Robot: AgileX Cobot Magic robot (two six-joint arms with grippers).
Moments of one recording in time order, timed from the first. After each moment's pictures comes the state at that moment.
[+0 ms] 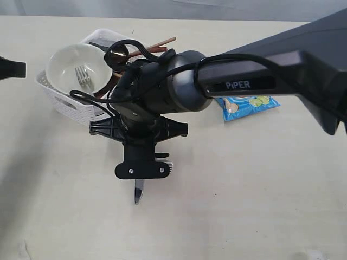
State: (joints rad) left arm -0.14 1.12 -0.61 0.03 0.32 -0.09; right arm 1.00 2.10 -1.35 -0.33 0.63 -1.99
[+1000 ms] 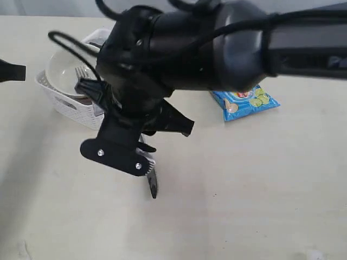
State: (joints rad) left arm -0.14 1.12 -0.61 0.03 0.34 -0.07; right arm 1.07 1.84 -1.35 -0.35 0.82 -1.56
